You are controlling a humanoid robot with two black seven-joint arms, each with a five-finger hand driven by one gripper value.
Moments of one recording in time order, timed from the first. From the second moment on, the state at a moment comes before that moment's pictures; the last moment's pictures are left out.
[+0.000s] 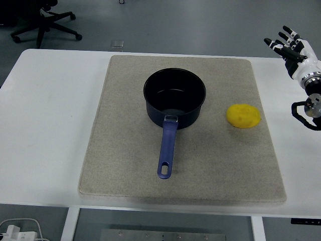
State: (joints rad) left arm 0.01 0.00 -0.04 -0.14 0.03 -0.08 -0.19; right arm 1.06 -0.33 0.11 0.49 0.27 0.00 0.40
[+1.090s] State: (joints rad) left arm 0.00 0.00 -0.04 -0.14 0.04 -0.08 -0.19; right arm 1.06 -0.33 0.11 0.49 0.25 0.04 0.40
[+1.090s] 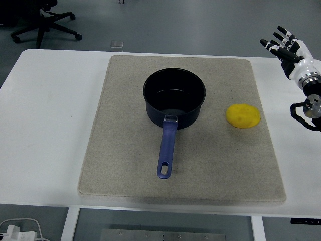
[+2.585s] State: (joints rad) left arm 0.00 0.00 -0.04 -0.14 0.04 -0.08 -0.19; right arm 1.13 -0.69 0.05 1.00 -0.60 0.07 0.40
